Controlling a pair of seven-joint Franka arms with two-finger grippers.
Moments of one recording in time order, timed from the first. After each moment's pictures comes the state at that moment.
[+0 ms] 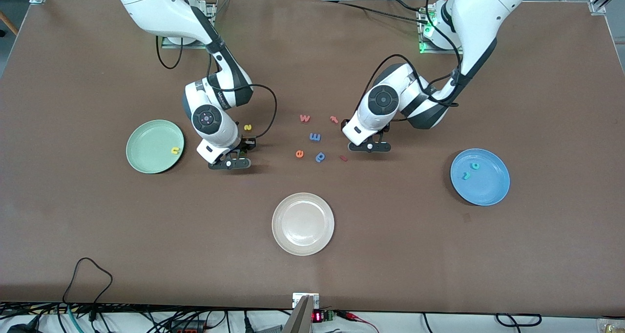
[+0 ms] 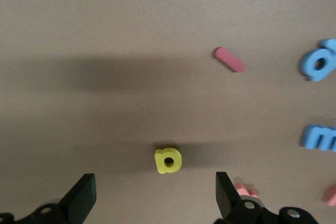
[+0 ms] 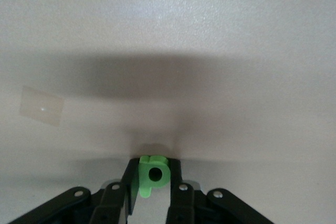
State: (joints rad) left arm -0.01 0.59 -0.64 -1.98 0.27 2.28 -0.80; right arm 0.52 0.55 -0.04 -1.97 0.08 2.41 0.34
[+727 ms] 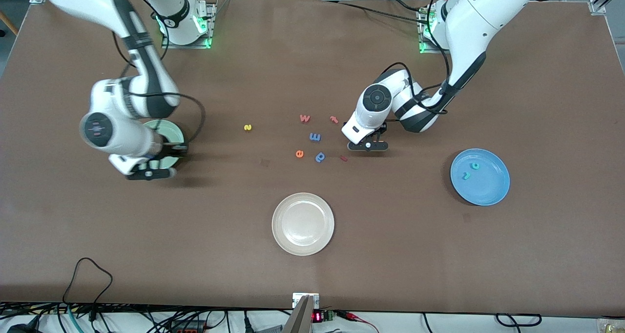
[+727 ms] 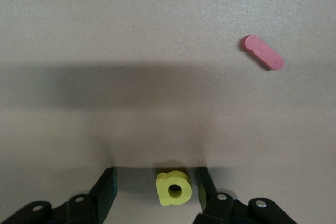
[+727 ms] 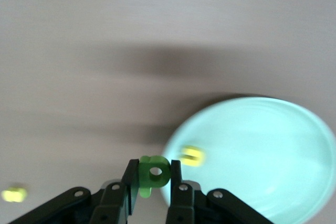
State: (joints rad) left arm -0.02 0.66 -0.64 -2.03 0.44 2.39 -0.97; right arm 0.16 0.38 -0.07 -1.97 0.08 2.15 -0.02
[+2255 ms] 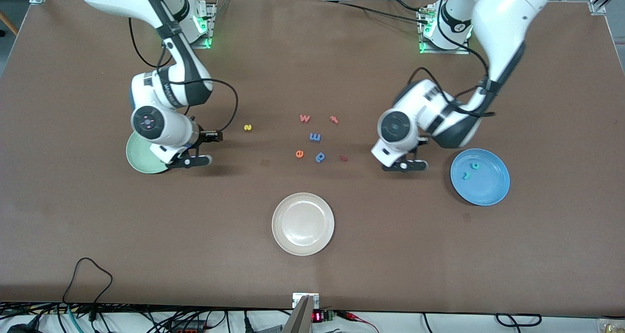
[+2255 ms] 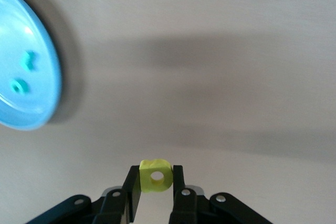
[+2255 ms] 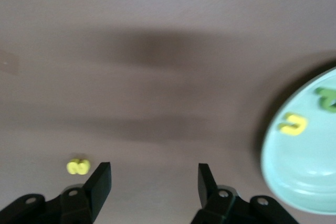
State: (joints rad) left arm 0.10 0.61 -0.60 -1.77 0.50 1.82 -0.67; right arm 0.36 0.38 -0.01 -2.00 0.08 2.13 0.22
